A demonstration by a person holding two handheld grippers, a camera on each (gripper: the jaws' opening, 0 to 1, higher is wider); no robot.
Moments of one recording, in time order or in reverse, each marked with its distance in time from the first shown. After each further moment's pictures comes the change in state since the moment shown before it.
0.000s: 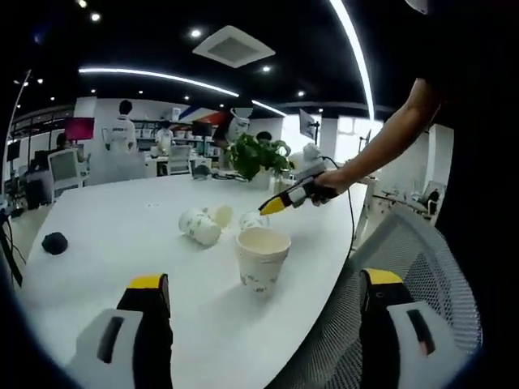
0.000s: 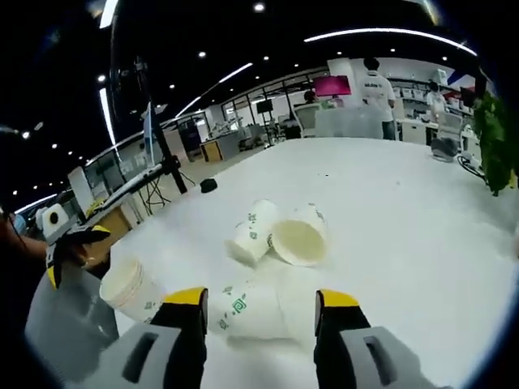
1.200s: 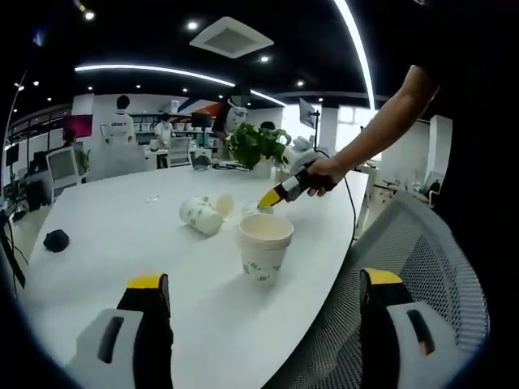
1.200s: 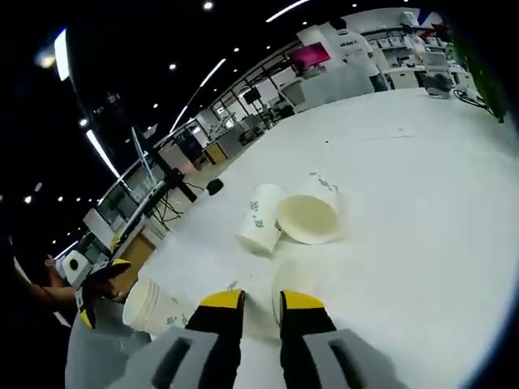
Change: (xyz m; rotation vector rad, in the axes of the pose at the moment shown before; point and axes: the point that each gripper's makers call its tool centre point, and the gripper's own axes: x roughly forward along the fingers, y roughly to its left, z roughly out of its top) left arm 0.001 0.003 -0.012 0.011 0.058 0.007; right arm 0.009 0.015 -0.012 0.280 0.046 0.136
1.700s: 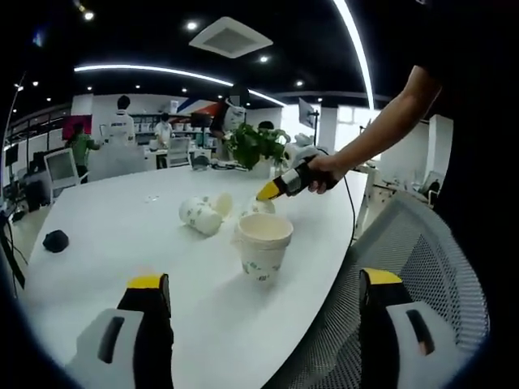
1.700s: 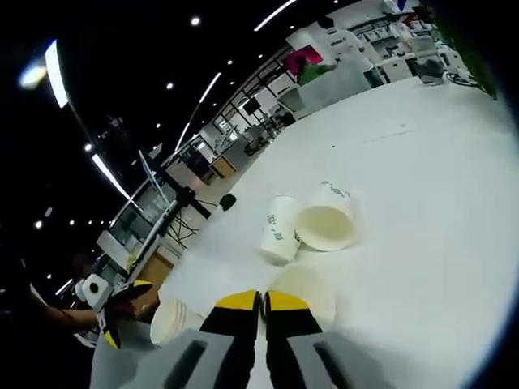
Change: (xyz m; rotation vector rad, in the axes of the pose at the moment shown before) left arm 0.000 -0.001 0.000 0.002 0.001 -0.005; right arm -0.006 0.022 0.016 0.069 -0.055 0.065
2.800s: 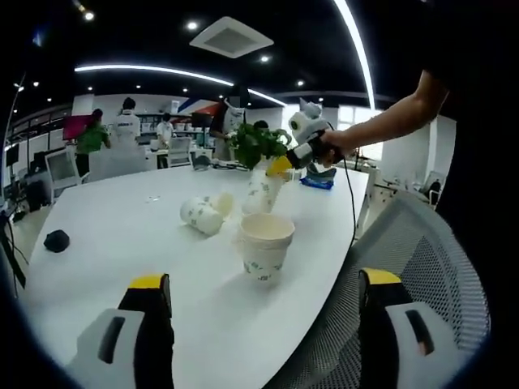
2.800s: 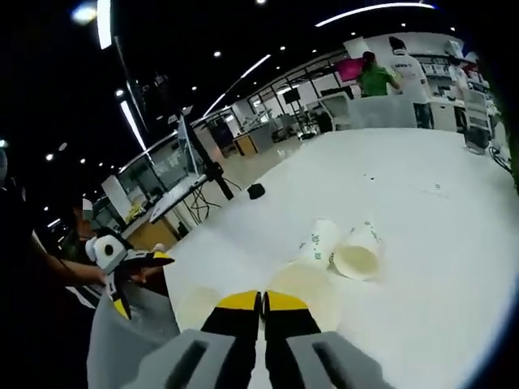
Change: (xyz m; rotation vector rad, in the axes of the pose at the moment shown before) left arm 0.000 0.001 -0.001 0.002 0.001 0.005; right arm -0.023 0.068 0.022 -0.314 0.106 0.020
